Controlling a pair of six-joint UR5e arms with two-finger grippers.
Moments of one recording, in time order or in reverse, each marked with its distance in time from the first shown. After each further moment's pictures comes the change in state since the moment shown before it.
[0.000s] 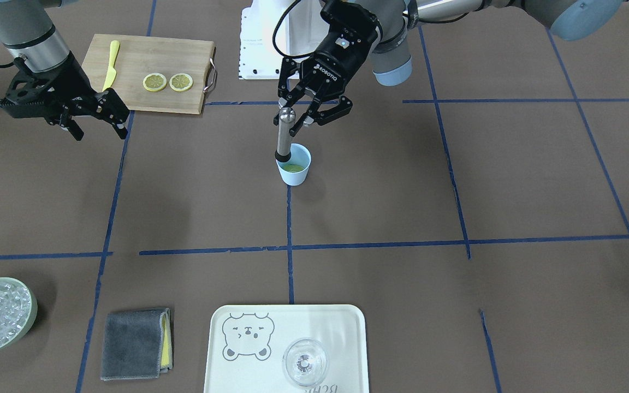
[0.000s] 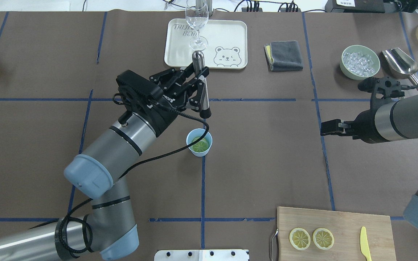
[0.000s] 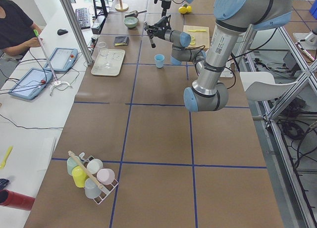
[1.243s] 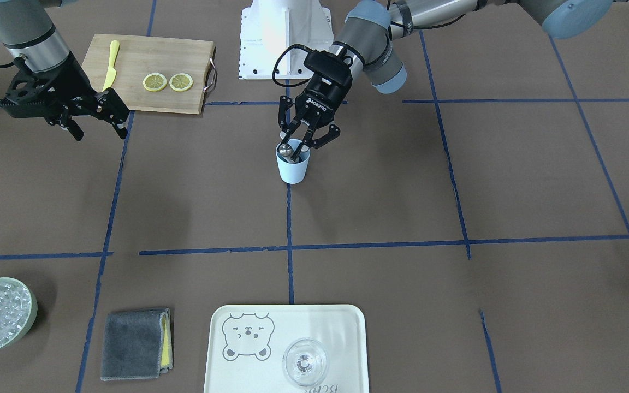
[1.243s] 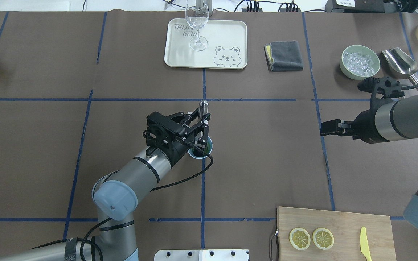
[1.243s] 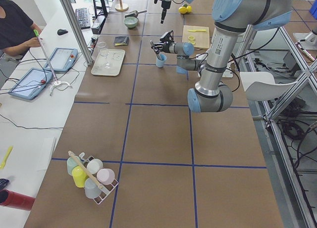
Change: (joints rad) left arm 0.121 0.024 0.139 0.088 0.005 -0.081; right arm 0.000 0.000 0.002 0.000 0.000 -0.005
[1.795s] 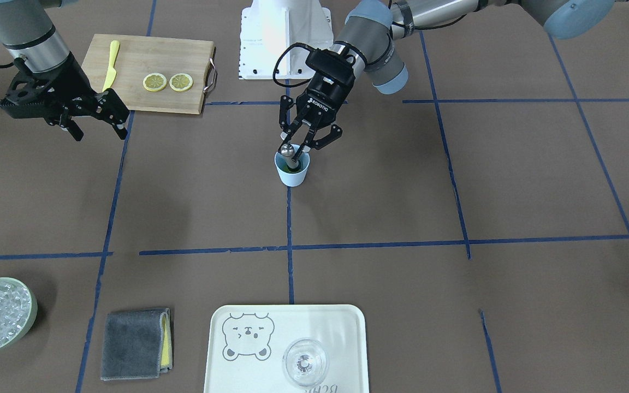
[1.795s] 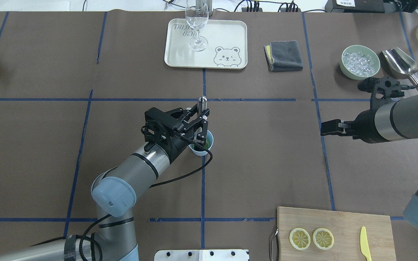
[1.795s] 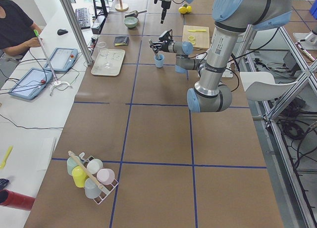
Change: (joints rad) left arm -0.014 -0.001 -0.004 0.001 0.000 0.000; right arm 0.000 0.000 -0.002 0.000 -0.001 0.000
